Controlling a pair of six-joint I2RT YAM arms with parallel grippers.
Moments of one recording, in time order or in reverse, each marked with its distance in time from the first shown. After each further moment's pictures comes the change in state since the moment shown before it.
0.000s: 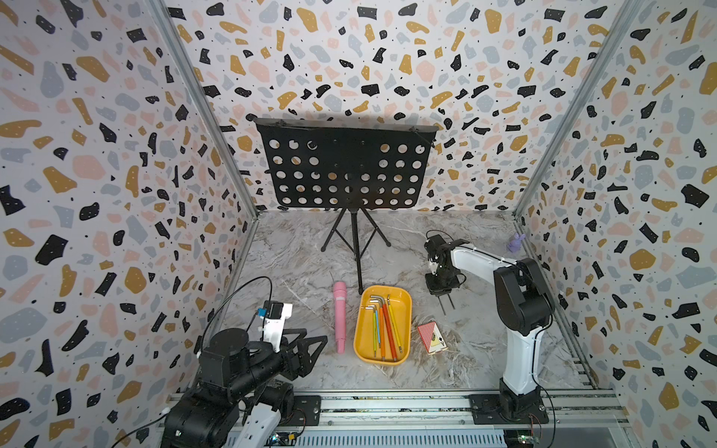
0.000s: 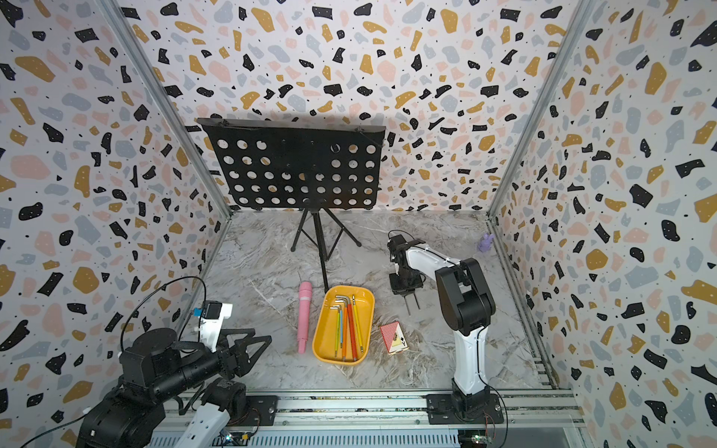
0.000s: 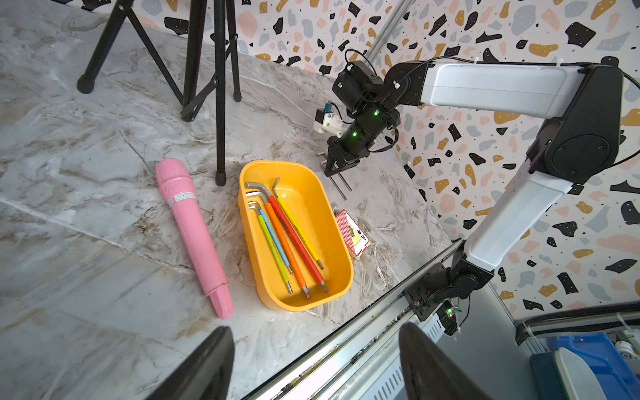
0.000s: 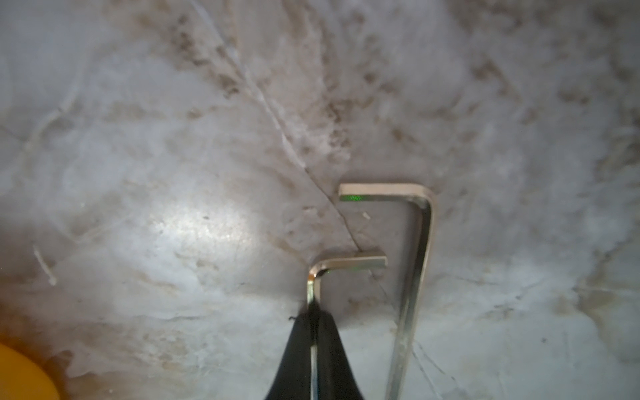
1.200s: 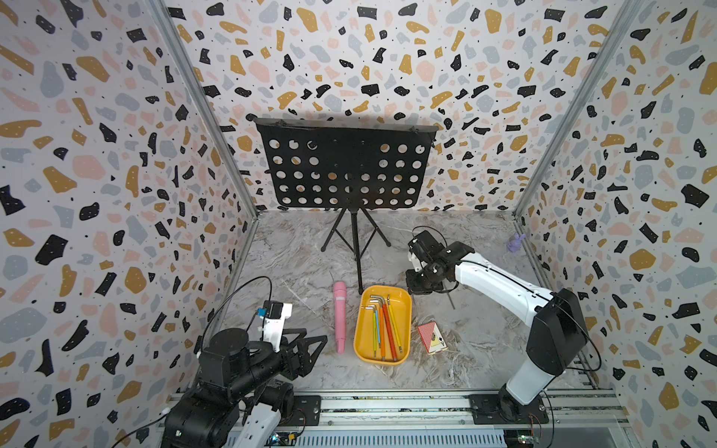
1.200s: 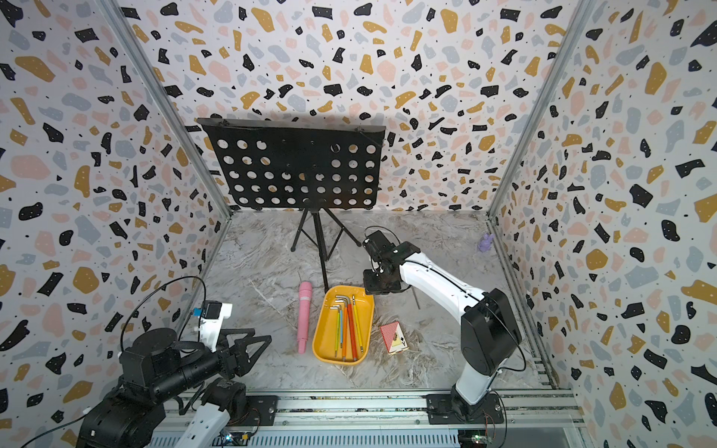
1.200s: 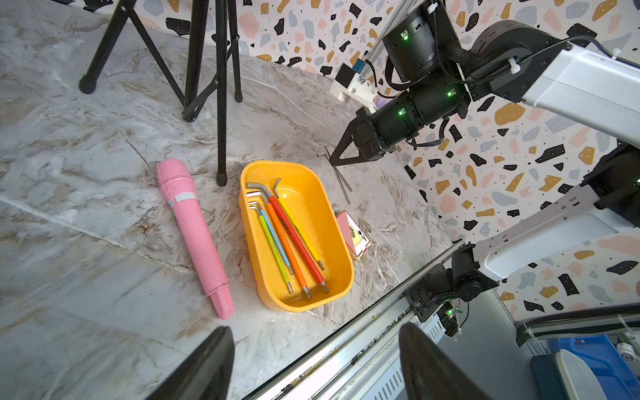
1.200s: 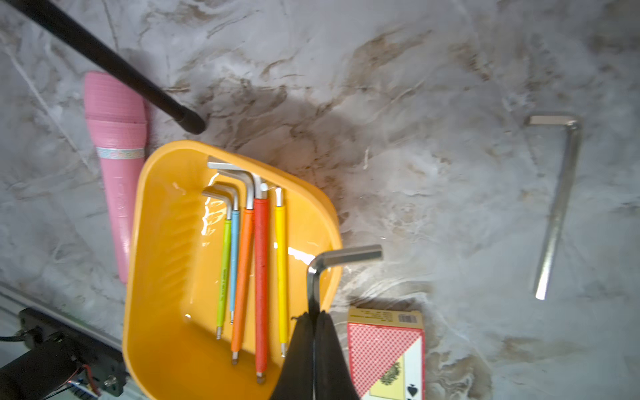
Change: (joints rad) left arm 0.004 0.000 0.000 0.000 0.000 0.000; right arm 0.274 -0.326 -0.010 0.000 -0.128 0.289
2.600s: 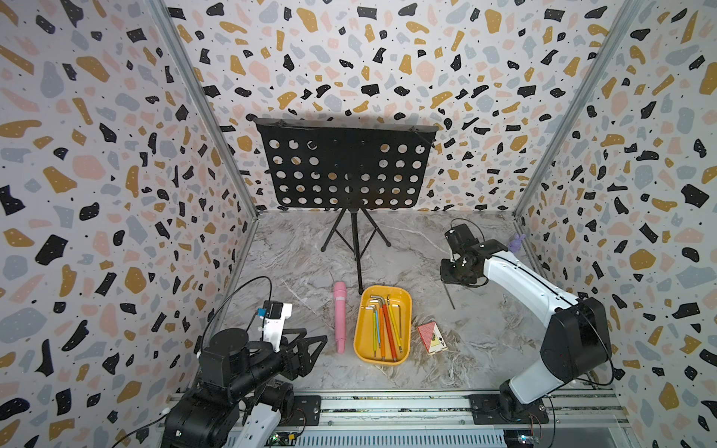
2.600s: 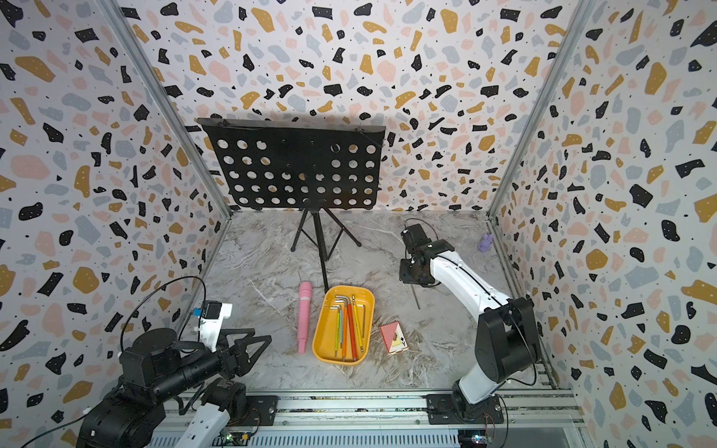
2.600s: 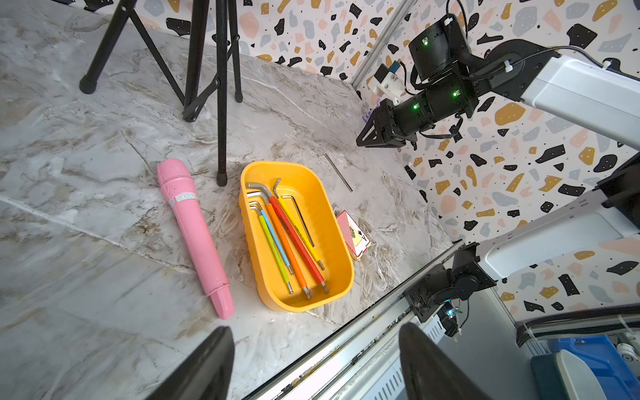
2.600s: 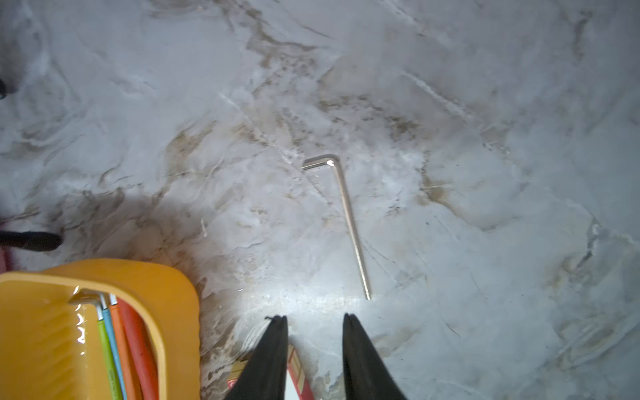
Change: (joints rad) left arm 0.001 0.000 0.000 0.000 0.000 0.000; right arm -0.312 -0.087 -0.123 0.031 0.180 -0.071
